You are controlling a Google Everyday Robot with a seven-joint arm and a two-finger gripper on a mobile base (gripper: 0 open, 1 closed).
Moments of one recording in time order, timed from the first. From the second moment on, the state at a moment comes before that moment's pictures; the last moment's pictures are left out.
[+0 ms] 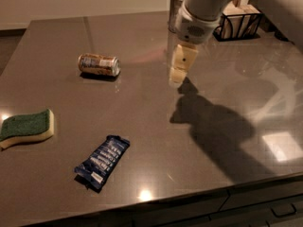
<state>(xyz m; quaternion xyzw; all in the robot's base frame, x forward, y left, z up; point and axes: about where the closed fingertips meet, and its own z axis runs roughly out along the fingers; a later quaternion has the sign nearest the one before) 0.595 -0.084 0.934 -0.63 0.75 -0.01 0.18</state>
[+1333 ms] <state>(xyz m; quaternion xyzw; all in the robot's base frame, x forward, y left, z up) 0.668 0.090 0.869 -0.63 0.76 0.05 0.15</state>
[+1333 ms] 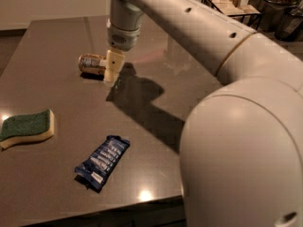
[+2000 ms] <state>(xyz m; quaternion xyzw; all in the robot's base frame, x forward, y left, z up) 0.667 0.155 0.856 -0.65 0.75 0.04 0.12</state>
